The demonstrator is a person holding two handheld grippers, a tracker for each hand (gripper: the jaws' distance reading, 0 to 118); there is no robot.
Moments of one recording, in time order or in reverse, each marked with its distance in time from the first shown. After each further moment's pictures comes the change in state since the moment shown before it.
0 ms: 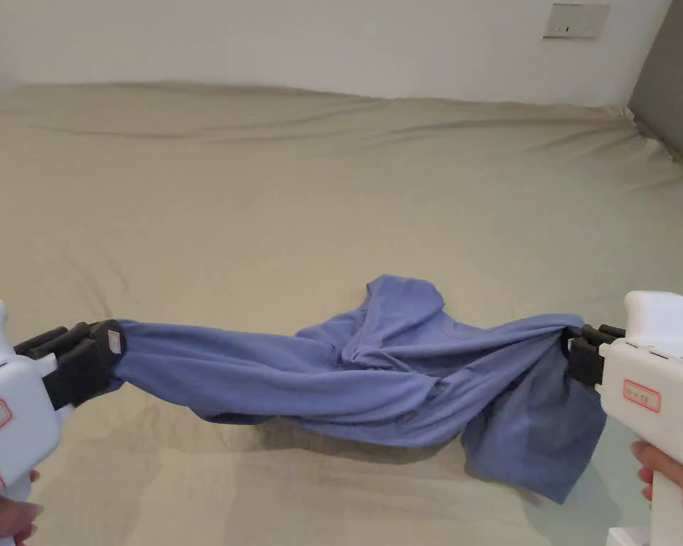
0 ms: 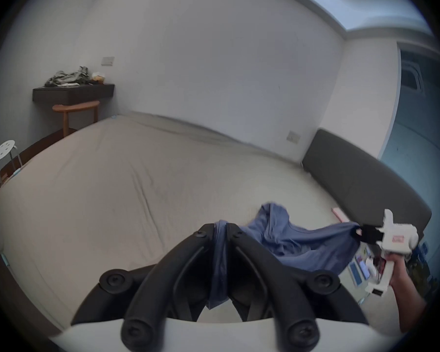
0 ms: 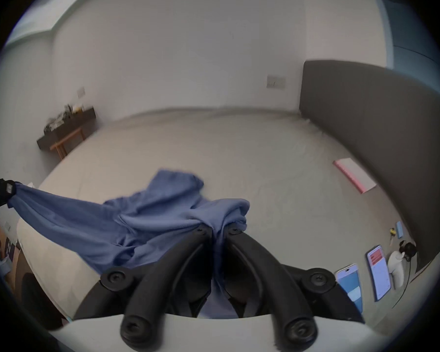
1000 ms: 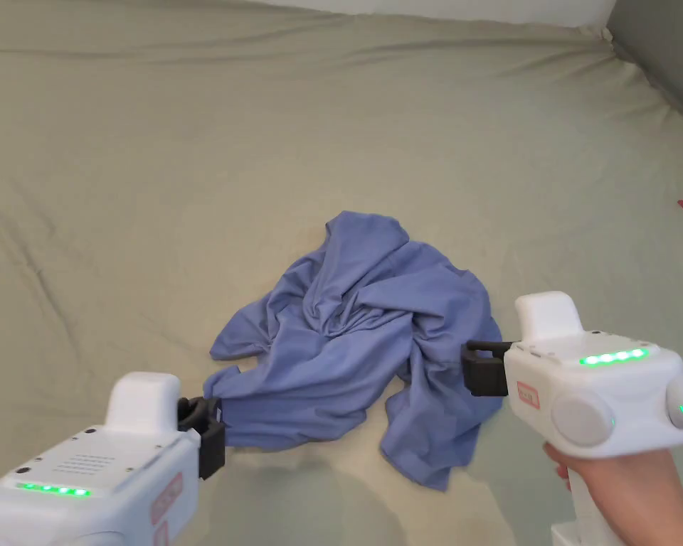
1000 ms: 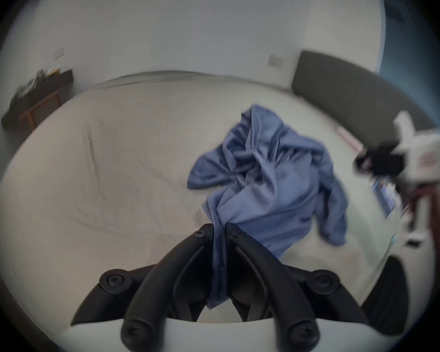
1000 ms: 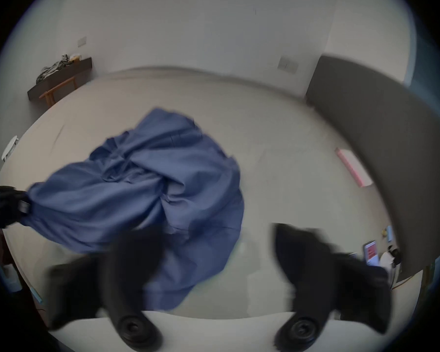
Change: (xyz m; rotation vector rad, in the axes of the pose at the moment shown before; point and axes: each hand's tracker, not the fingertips) left arm 0.048 -0.143 -0.100 -0.331 -0.062 -0.171; right arm -0.030 -0.067 -0.101 -0.342 -0.067 0.165
